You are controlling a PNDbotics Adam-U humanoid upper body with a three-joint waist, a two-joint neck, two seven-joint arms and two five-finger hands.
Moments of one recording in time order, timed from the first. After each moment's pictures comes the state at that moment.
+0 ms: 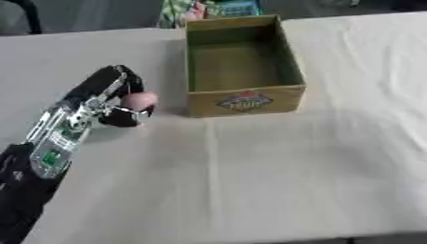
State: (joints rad) left arm -0.58 0.50 -0.21 -1.55 -0.67 0.10 -0.25; right arm -0.26 -0.59 -0.09 -1.73 -0.26 -0.02 -0.20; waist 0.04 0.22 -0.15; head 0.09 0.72
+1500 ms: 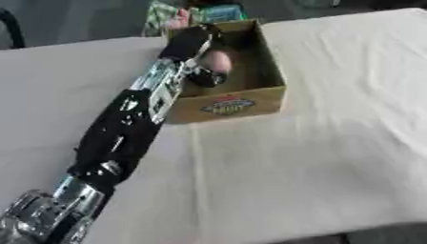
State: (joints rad) left arm -0.98 0.19 -0.17 -0.95 -1.09 0.02 0.01; right arm -0.31 -0.58 -0.03 -1.73 -0.27 0.00 -0.14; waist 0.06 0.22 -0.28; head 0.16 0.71
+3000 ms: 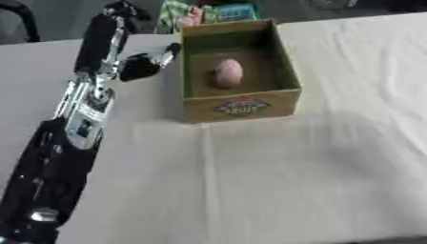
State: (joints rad) left arm -0.55 0.34 -0.03 -1.61 -0.58 0.09 0.15; right arm -0.30 -0.58 -0.06 -1.73 -0.27 -0.01 -0.17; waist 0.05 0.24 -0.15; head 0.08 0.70
